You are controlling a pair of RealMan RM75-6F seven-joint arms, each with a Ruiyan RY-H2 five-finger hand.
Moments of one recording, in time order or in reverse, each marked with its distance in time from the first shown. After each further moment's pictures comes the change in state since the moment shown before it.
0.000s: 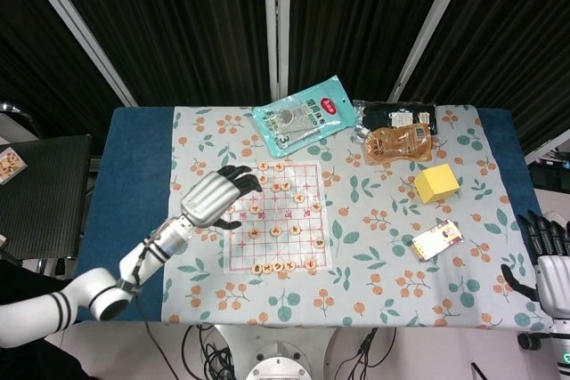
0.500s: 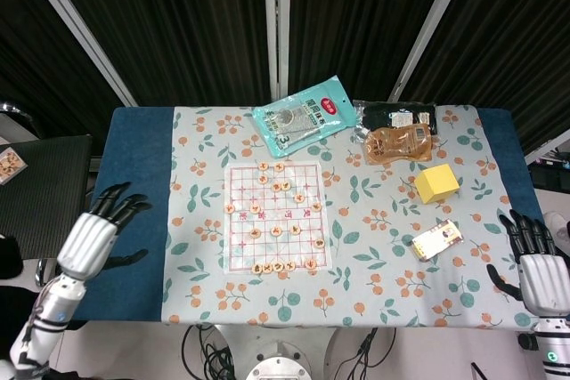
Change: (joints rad) left arm 0.469 0.255 0.152 -0.144 0.153 0.500 -0.102; right arm 0.016 0.016 -0.008 -0.121 -0.018 -0.013 -0.139
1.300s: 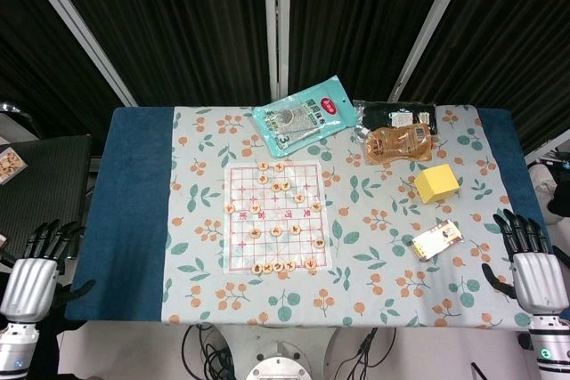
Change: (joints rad) left arm 0.271 -0.028 0.106 0.124 -0.105 0.199 0.007; right arm 0.009 -0.012 0.001 -0.015 0.002 -0.014 -0.036
